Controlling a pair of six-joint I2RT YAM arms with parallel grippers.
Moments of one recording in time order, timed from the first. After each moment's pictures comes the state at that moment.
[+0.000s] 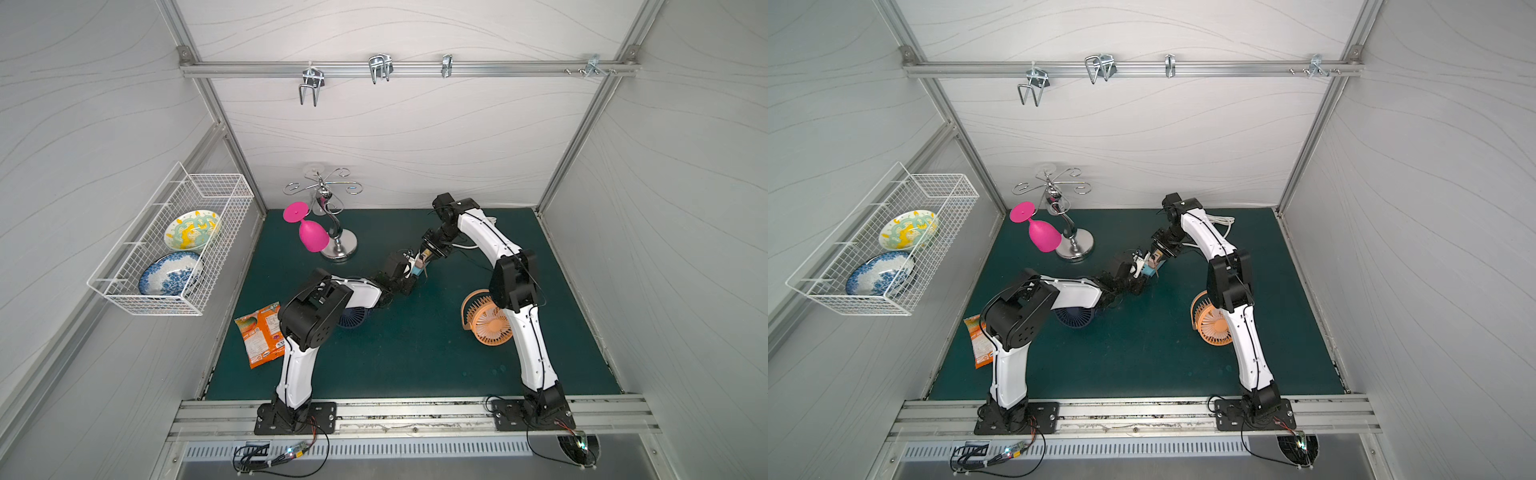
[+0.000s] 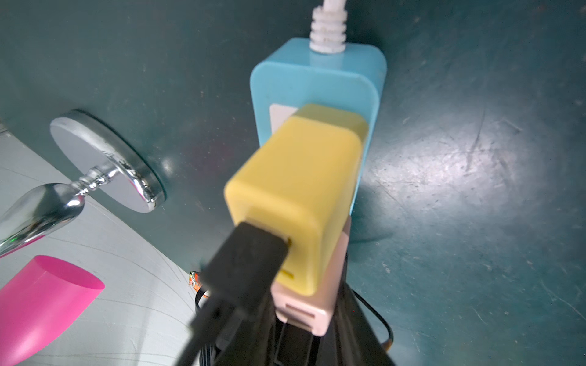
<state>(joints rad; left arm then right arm) -0.64 2.02 1.08 0.26 -0.03 0.00 0.44 2.44 2.33 -1.27 -0.49 0.95</state>
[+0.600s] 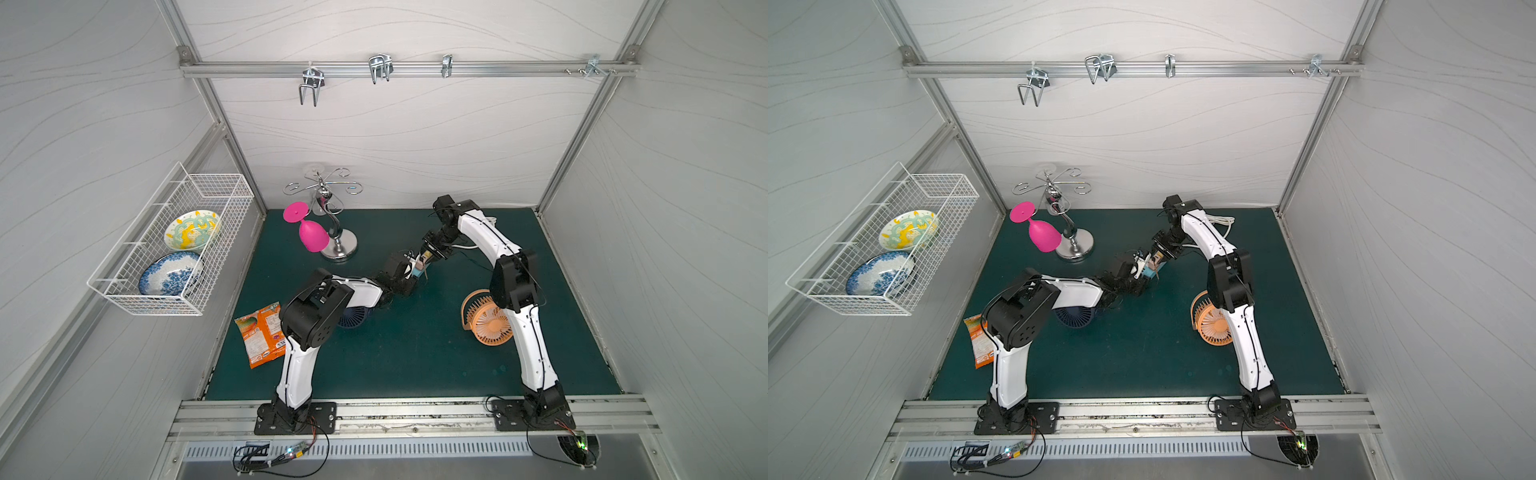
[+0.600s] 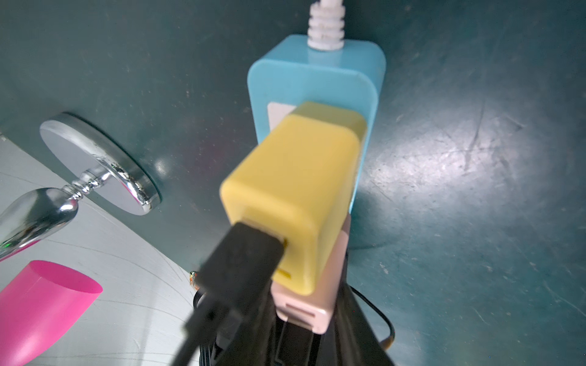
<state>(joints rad) -0.64 2.03 1.09 0.24 -0.02 -0.01 0.44 2.44 2.33 -1.28 -0.49 0.96</state>
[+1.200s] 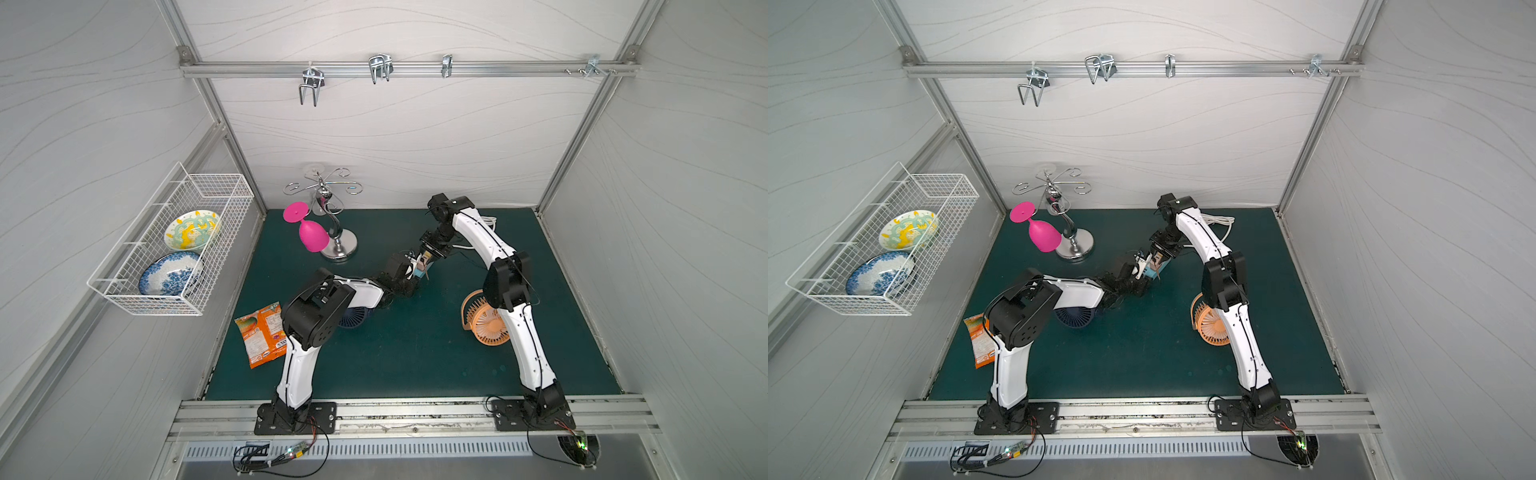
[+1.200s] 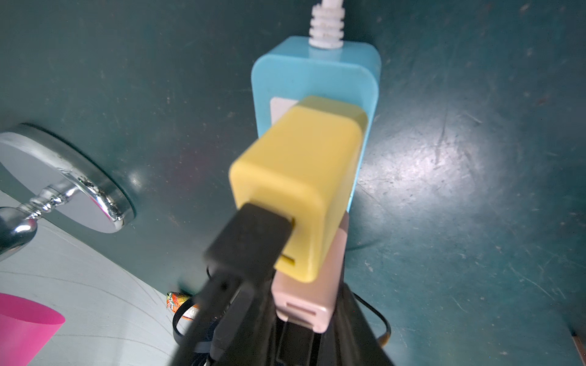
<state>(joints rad) -0.65 2.04 1.09 0.26 0.00 -0.03 0.47 2.50 2.47 -1.40 -0.40 0.95</state>
